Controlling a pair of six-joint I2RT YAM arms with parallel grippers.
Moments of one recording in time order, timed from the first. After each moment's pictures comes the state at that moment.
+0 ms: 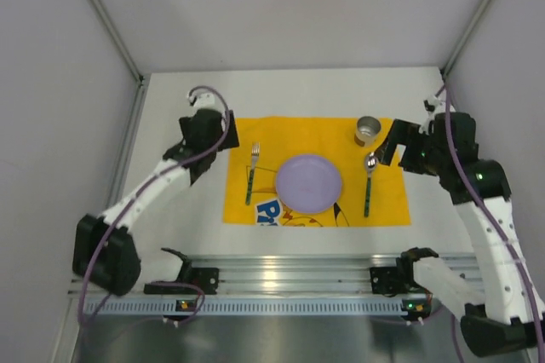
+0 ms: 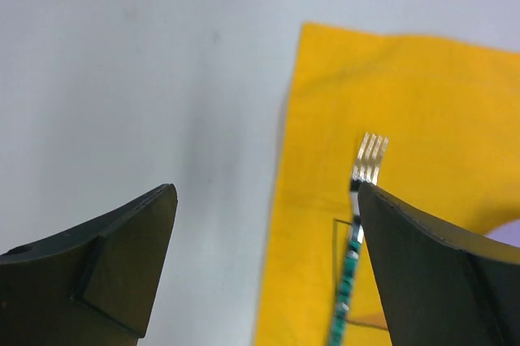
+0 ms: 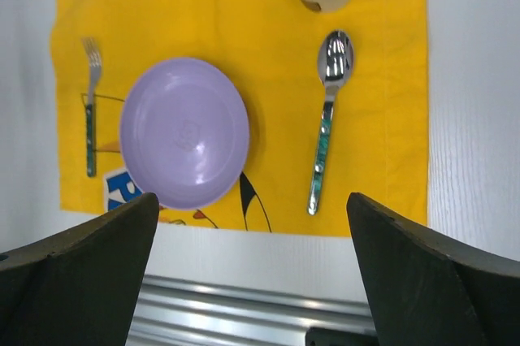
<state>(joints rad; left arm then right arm) -0.42 1.42 1.09 -0.39 -0.40 -0.38 0.16 0.95 1.21 -1.01 -0.08 0.37</state>
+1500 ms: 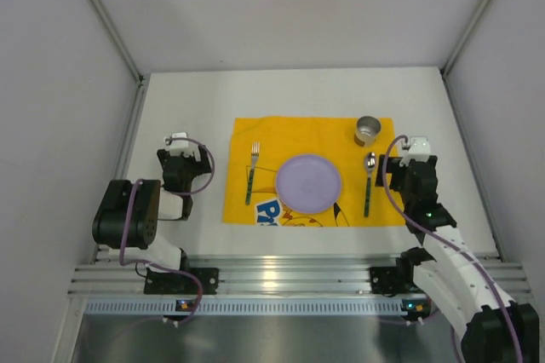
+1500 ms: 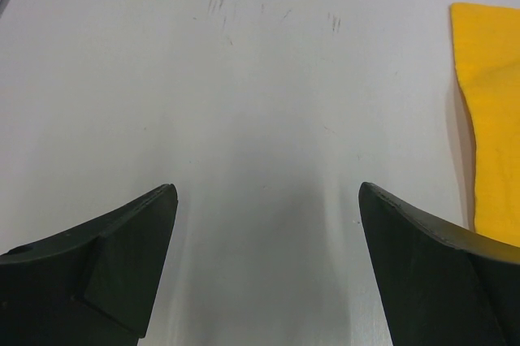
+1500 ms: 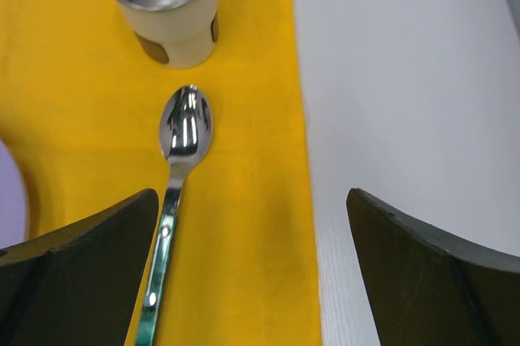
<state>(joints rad) -0.02 1.58 0.30 1.03 -0.11 -0.05 0.17 0.71 0.35 -0.07 0.22 0.07</state>
